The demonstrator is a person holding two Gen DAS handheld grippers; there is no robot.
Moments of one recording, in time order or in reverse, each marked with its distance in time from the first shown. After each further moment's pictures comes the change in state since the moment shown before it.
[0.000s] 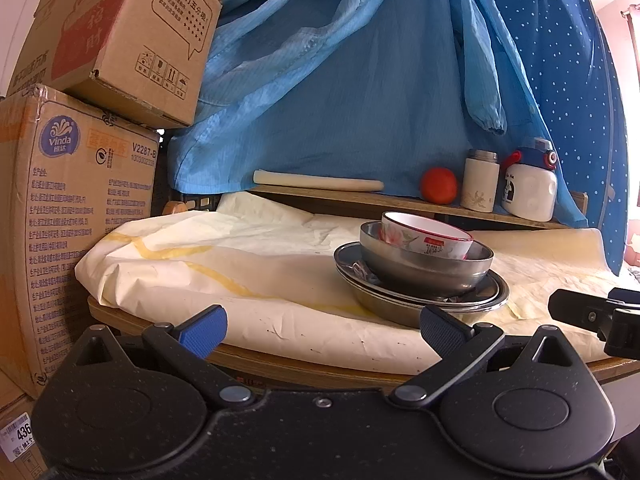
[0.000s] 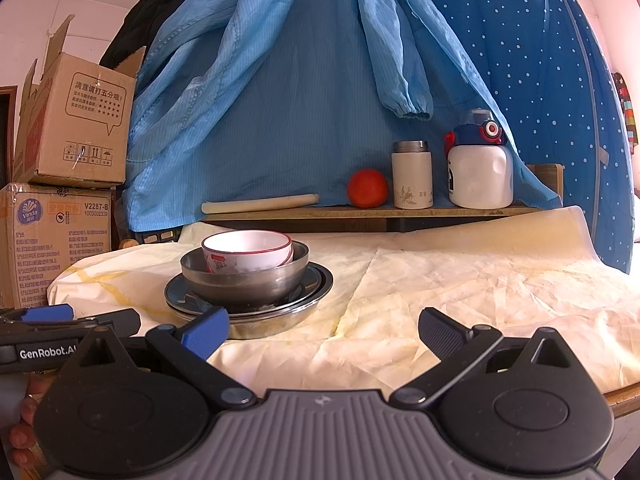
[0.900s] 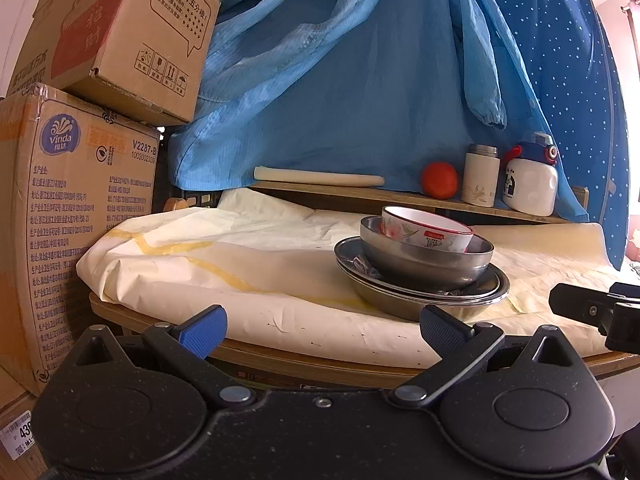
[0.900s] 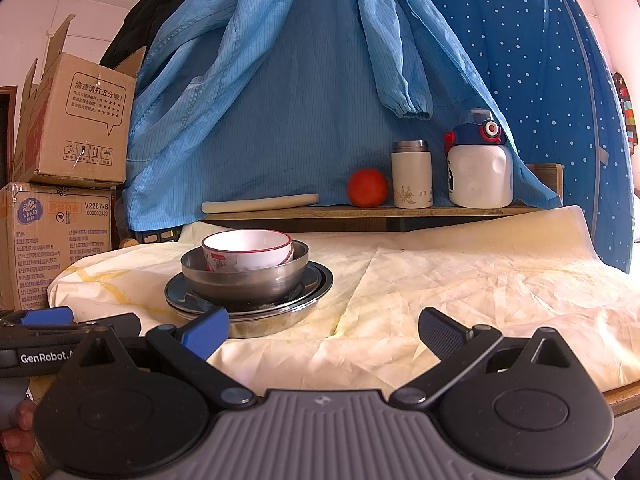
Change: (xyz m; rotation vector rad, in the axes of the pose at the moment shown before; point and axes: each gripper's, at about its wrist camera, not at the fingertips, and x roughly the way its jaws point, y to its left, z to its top) left arm 0.000 -0.001 -0.002 0.009 0.012 0.004; right arm -0.001 0.000 0.000 0.000 0.000 0.000
